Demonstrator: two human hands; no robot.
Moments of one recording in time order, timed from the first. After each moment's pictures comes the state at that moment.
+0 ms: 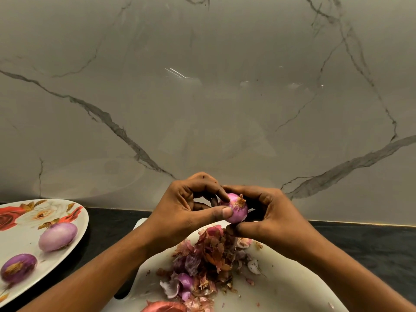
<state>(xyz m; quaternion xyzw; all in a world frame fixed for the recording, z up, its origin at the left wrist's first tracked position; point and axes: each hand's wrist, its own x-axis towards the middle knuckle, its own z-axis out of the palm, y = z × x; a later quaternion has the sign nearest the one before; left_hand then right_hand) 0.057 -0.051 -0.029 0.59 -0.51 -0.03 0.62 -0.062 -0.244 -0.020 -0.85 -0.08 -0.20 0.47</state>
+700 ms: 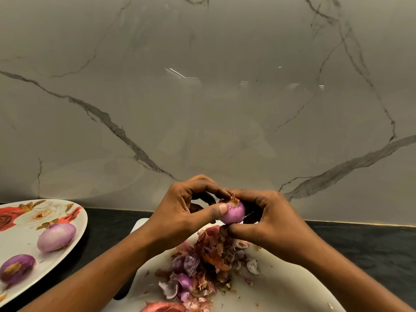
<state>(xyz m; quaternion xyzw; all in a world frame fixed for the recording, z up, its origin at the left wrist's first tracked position) 0.059 -0.051 -0.032 0.61 -0.51 -0.03 0.60 -0.066 -0.239 -0.018 -0.89 -0.06 -0.21 0.39</state>
